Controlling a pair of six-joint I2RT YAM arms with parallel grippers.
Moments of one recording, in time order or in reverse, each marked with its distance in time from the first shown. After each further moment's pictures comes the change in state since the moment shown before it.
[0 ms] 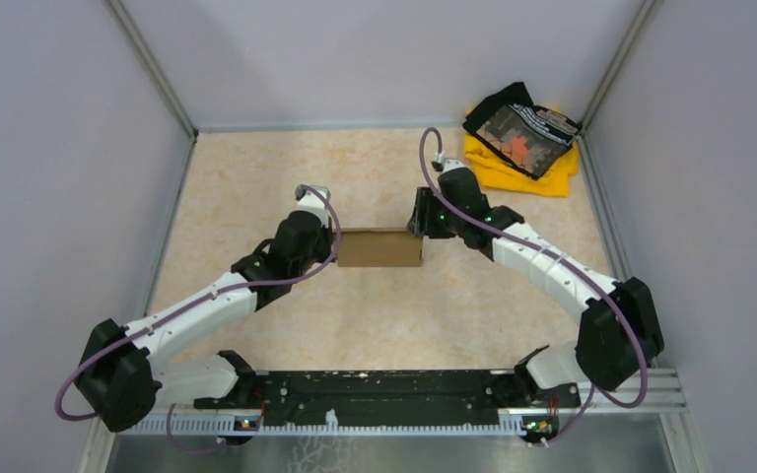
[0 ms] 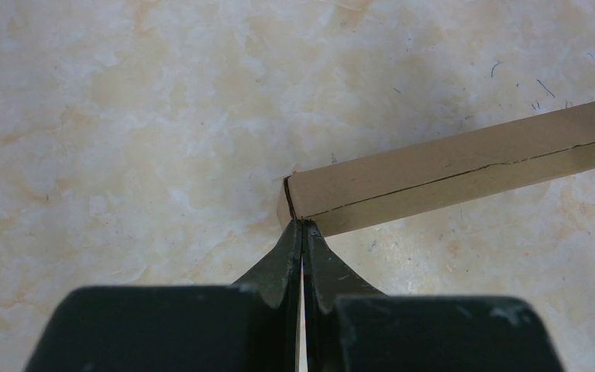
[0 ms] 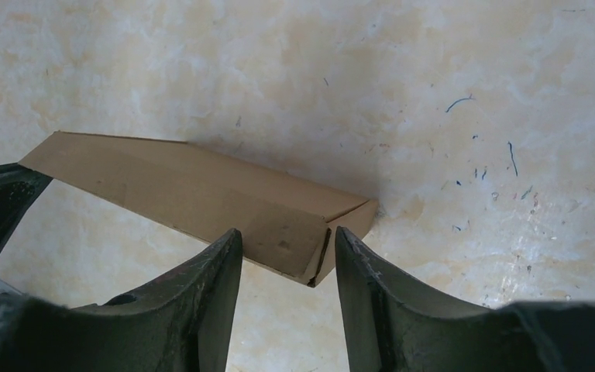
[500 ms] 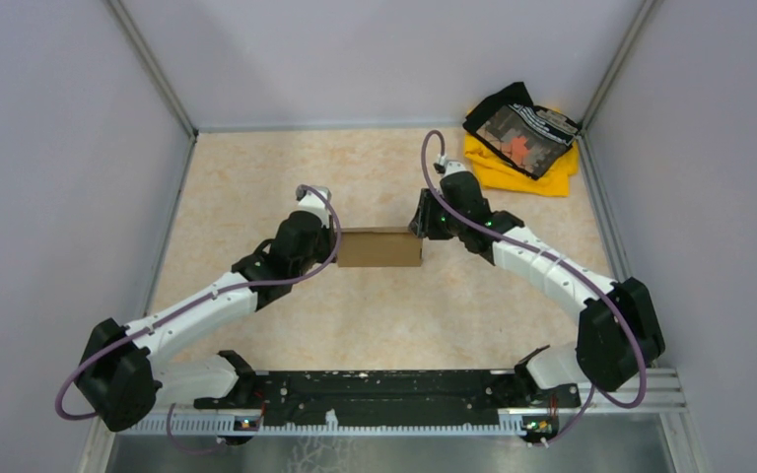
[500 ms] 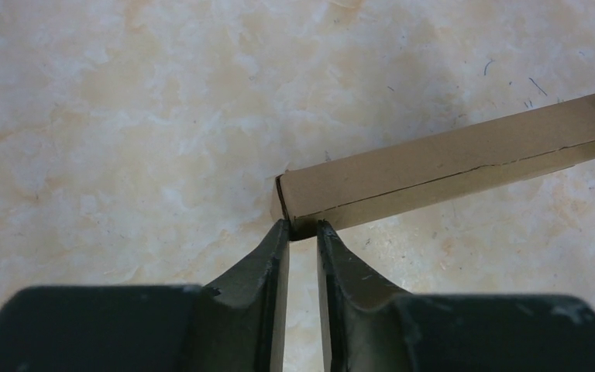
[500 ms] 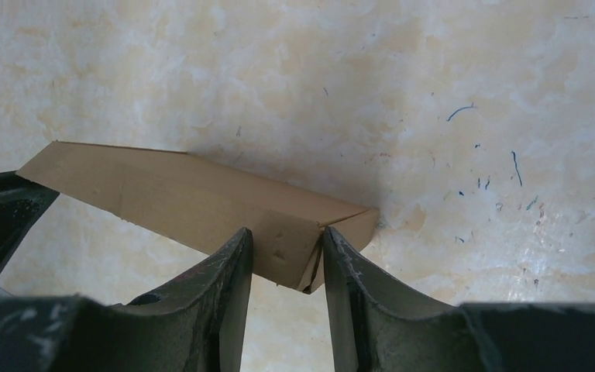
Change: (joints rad) left arm 0.000 0.003 0.000 0.002 0.007 -0.009; right arm -0.005 -0.006 -0.060 0.088 -0.011 0.011
